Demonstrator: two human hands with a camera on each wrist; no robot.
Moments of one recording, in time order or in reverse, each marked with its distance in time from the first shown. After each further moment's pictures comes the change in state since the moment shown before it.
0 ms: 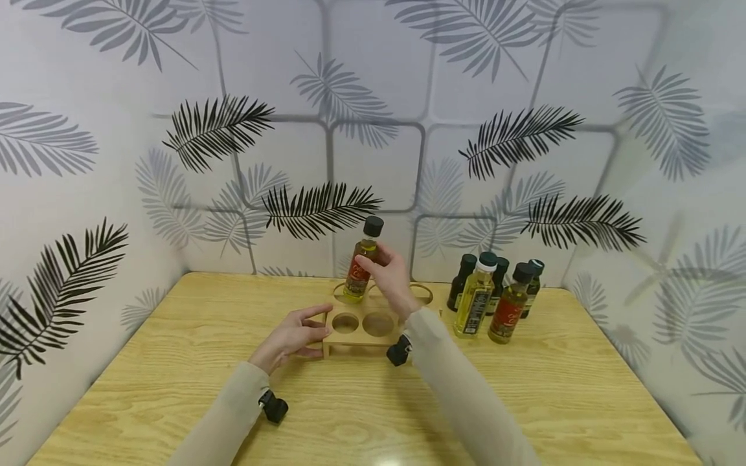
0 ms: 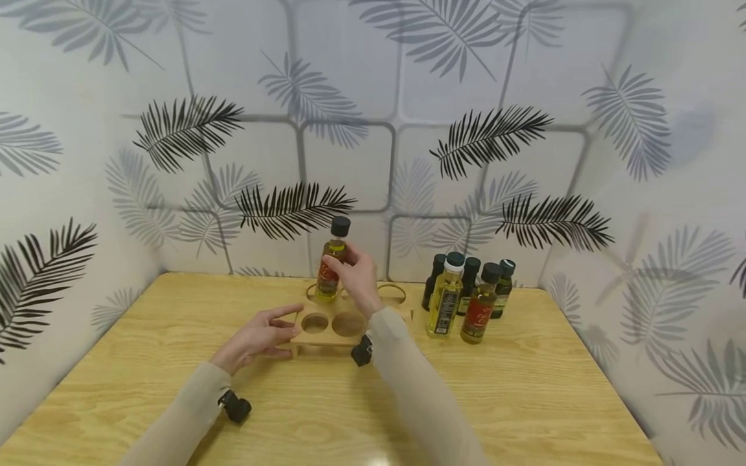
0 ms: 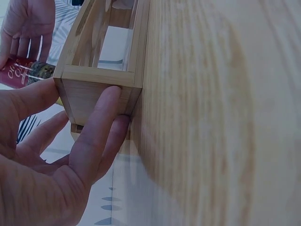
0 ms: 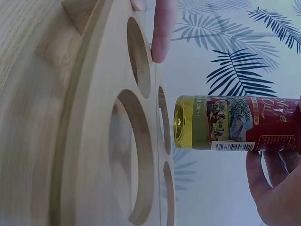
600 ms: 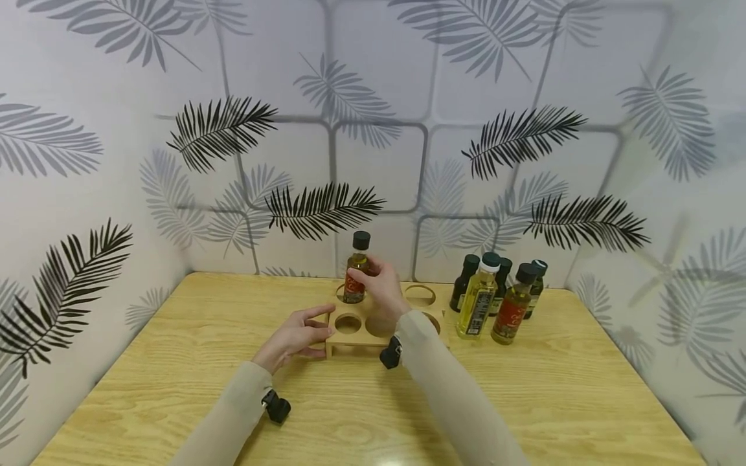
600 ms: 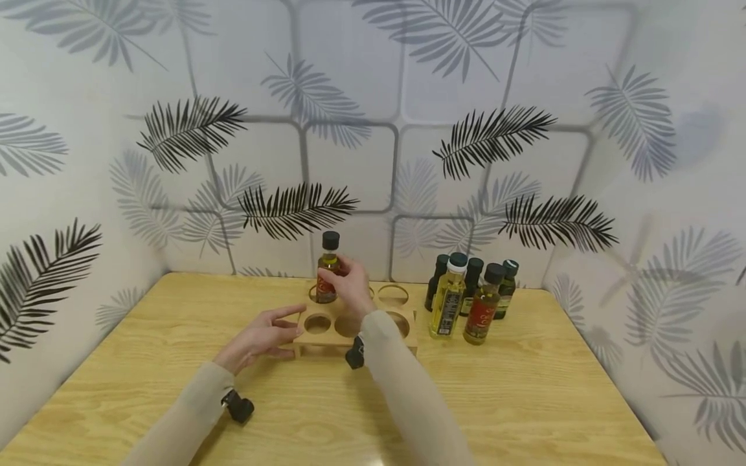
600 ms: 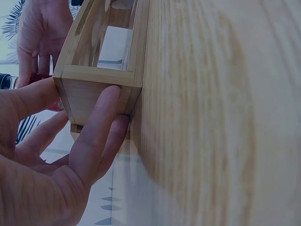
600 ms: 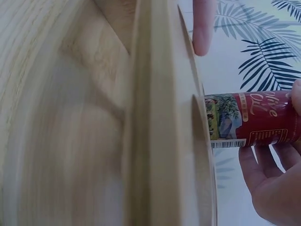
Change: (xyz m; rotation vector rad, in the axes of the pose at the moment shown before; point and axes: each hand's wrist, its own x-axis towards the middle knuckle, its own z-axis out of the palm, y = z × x) left_hand 0.002 -0.002 0.000 0.009 0.005 -0.004; right_hand 0.005 0.028 0.015 -0.087 -0.087 0.050
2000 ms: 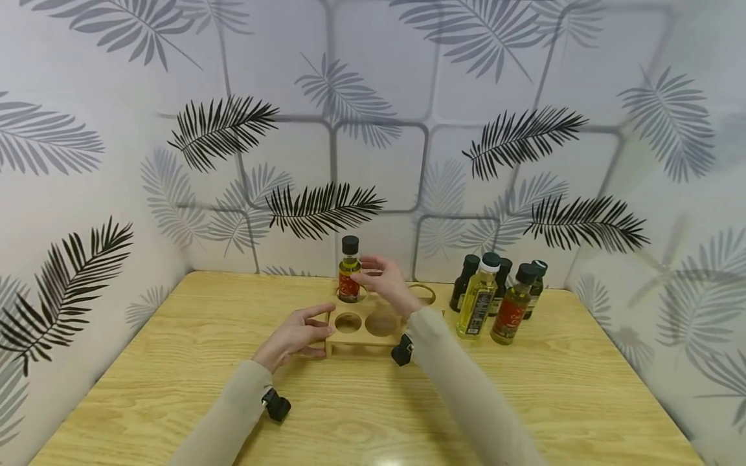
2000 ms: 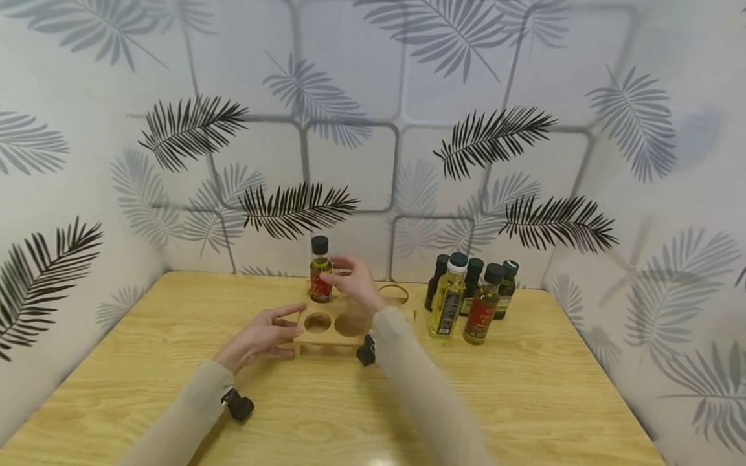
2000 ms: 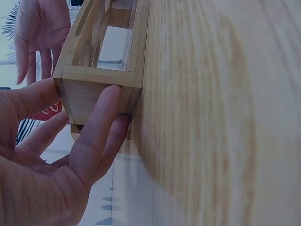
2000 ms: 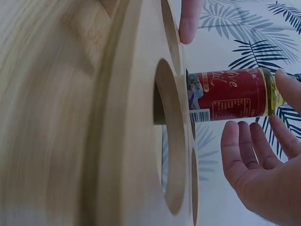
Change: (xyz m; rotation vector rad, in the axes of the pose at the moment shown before) left_hand -0.001 0.003 0.000 -0.006 -0.005 -0.016; right_hand -0.004 -0.007 -0.019 -0.003 -0.146 0.041
